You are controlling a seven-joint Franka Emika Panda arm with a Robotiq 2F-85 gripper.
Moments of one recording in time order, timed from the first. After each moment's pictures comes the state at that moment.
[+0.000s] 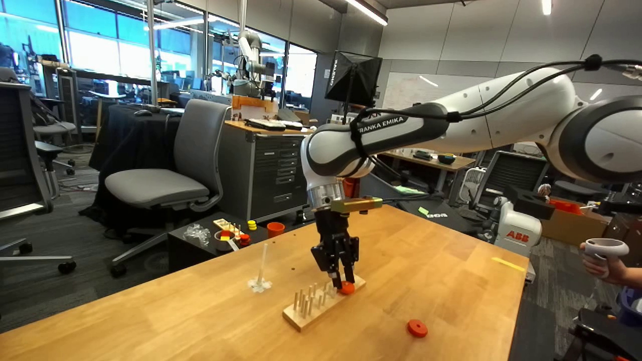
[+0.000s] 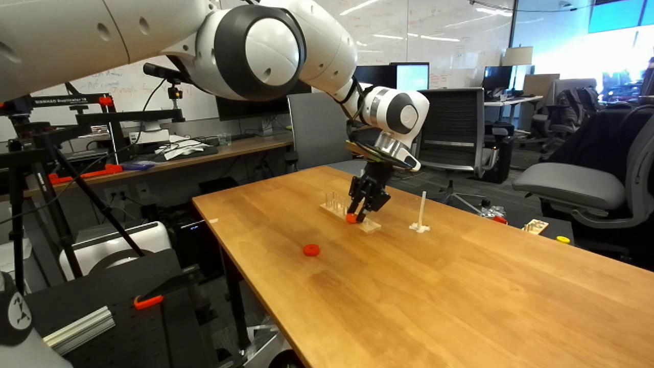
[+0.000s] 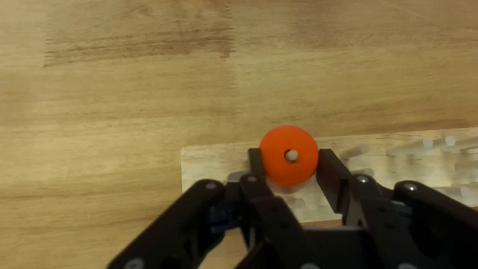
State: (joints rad) arm 0.15 1.27 0.08 -0.78 0.11 1.51 0.22
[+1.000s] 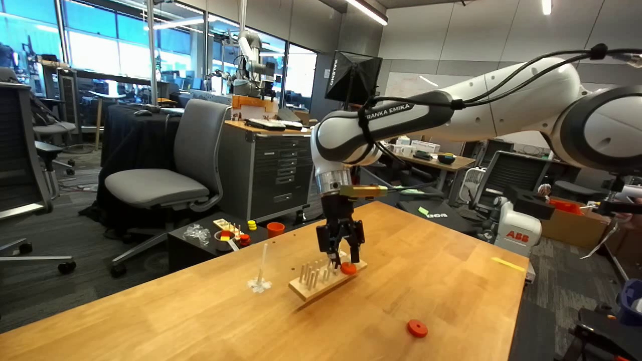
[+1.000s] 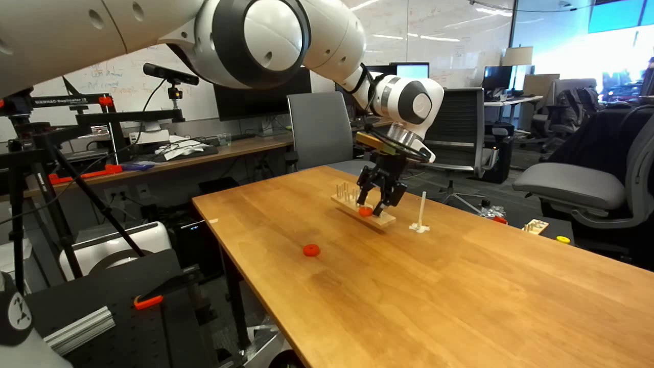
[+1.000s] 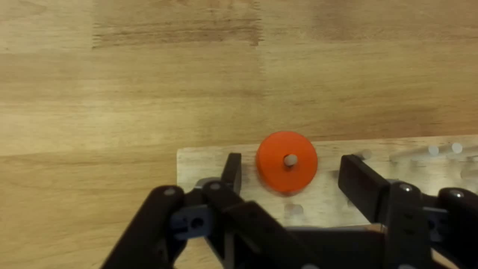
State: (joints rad) arm 0.10 1.22 0.08 -0.80 0.11 1.52 0.15
